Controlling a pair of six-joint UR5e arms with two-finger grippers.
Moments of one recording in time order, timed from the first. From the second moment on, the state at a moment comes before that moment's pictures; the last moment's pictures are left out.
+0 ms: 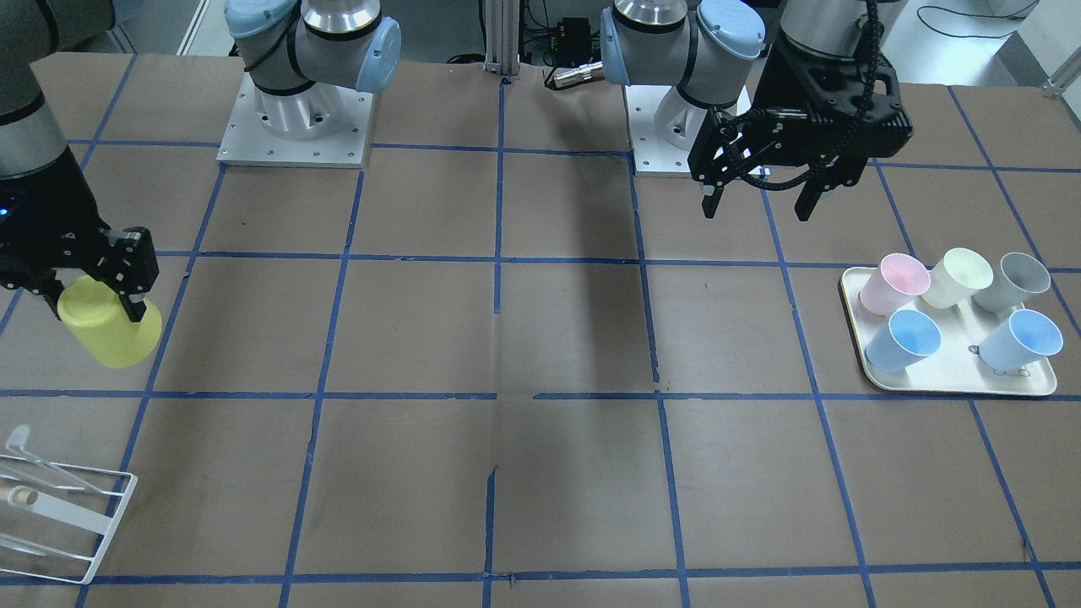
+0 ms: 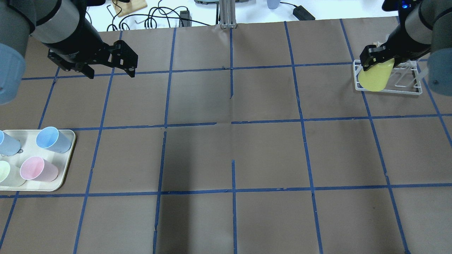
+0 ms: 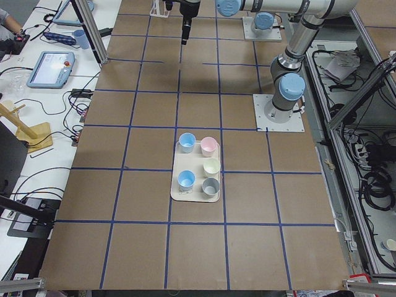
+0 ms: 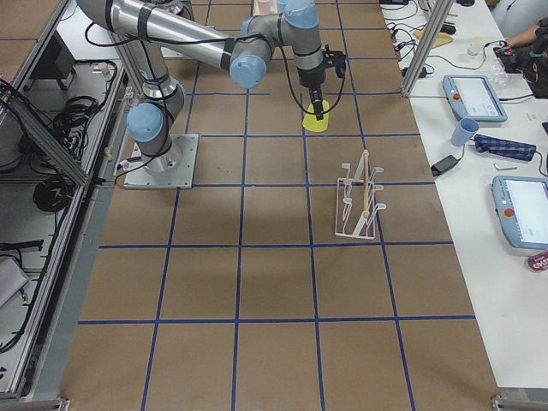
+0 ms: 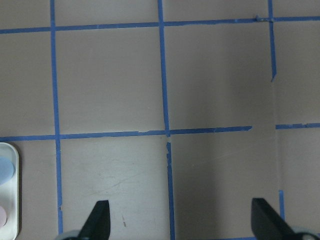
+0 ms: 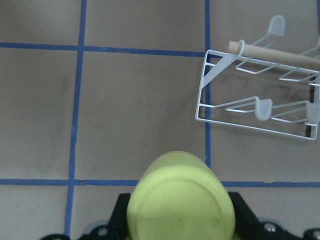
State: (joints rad) left arm -1.54 -1.49 -1.61 -1.43 1.58 0.02; right arm 1.30 -1.55 1.79 -2.11 -1.57 -0.32
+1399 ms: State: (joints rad) left arm -1.56 -1.52 -1.61 -1.49 1.55 -0.06; right arm 1.18 -1.34 1.65 -2.20 -1.53 -0.42
